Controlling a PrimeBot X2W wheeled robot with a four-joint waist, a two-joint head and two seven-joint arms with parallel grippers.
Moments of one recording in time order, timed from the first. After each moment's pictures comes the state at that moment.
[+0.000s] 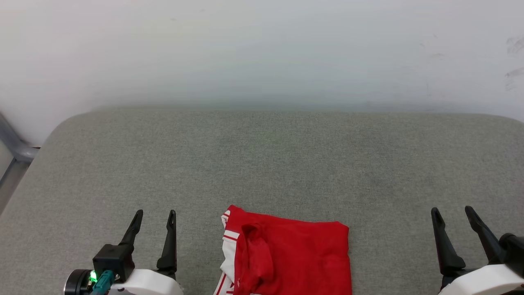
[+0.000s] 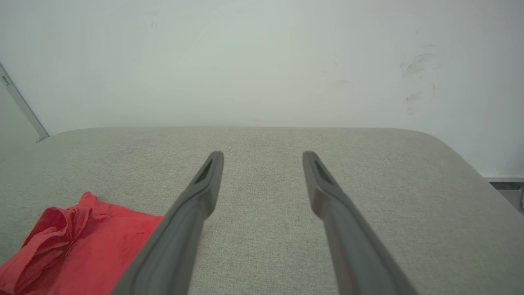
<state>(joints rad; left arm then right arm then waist) 0.01 0.29 -0.26 0.10 -0.36 0.14 -0.26 0.16 -0.07 -0.12 -0.22 0.18 0.13 0.11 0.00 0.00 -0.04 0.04</state>
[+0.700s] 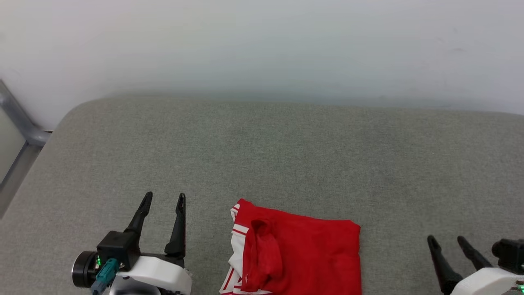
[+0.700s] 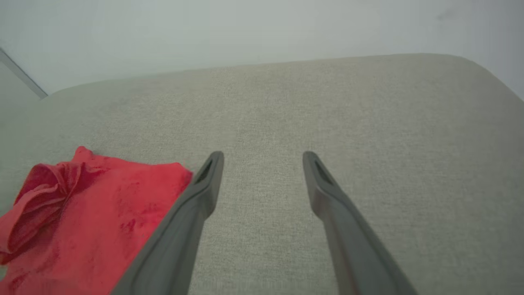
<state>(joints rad) -0.03 0.25 -0.25 0.08 -0.34 0.11 -0.26 0.17 -0.09 -0.14 -0.14 0.27 0.13 0.26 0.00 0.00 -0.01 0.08</state>
